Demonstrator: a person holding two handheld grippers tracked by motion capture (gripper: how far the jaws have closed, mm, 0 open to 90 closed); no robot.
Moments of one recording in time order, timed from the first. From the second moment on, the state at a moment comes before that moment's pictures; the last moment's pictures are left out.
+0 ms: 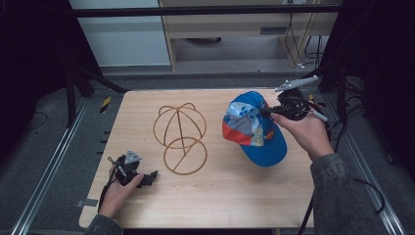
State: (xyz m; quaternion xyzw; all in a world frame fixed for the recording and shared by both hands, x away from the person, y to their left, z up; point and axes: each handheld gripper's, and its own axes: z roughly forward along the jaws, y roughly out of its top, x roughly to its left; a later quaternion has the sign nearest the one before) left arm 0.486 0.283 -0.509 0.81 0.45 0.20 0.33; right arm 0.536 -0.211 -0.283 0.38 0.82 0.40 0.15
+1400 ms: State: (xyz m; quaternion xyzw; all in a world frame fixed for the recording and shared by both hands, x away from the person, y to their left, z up) left arm 0.486 0.283 -0.509 0.81 0.45 0.20 0.33; right arm 0.512 -0.170 -0.218 0.32 0.81 0.45 0.18
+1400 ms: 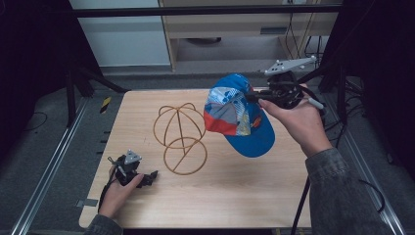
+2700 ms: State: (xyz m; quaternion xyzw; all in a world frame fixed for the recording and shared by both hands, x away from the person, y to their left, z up) left arm 0.486 0.283 -0.508 0.81 0.45 0.20 0.33; right arm 0.503 -0.074 -0.190 0.25 0.80 0.51 0.18
